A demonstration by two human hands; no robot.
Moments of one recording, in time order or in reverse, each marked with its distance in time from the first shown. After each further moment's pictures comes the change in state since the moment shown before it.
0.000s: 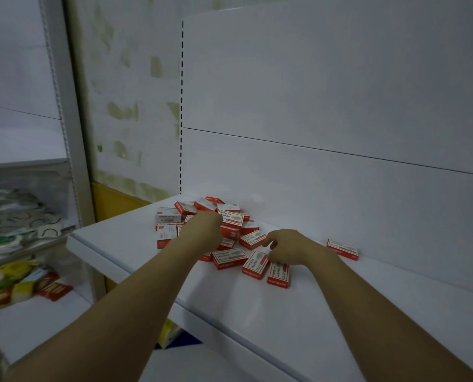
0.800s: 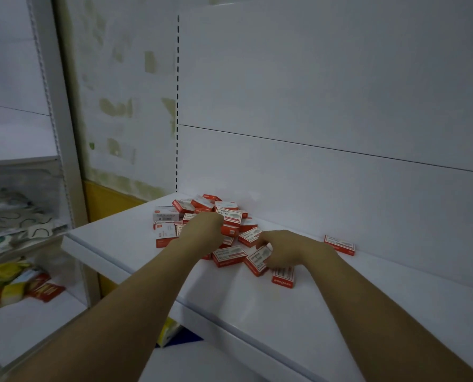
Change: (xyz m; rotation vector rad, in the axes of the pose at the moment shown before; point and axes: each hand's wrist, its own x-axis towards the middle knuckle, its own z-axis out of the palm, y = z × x) left_hand -0.005 0.000 0.001 -0.034 -0.031 0.044; right_hand -0.002 -0.003 0.005 -0.154 -0.067 -0.077
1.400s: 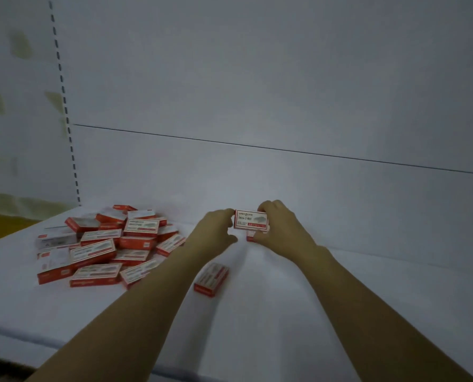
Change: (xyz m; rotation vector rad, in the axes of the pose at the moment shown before) left_hand 0.030 0.144 0.037 -0.267 0.034 0.466; right_hand -0.064 0.108 -0.021 0.081 0.686 0.178
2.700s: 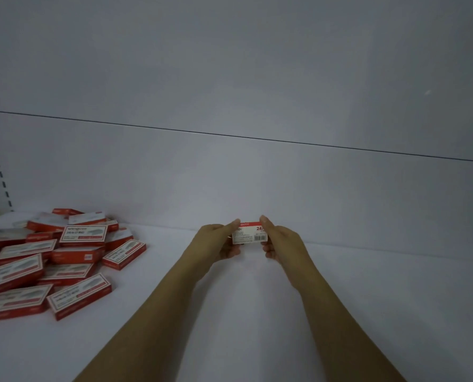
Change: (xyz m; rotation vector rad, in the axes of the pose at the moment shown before) left_hand 0.032 0.031 0.068 -1.171 -0.185 -0.464; right_hand -0.018 0.073 0.027 0.992 0.163 0.577
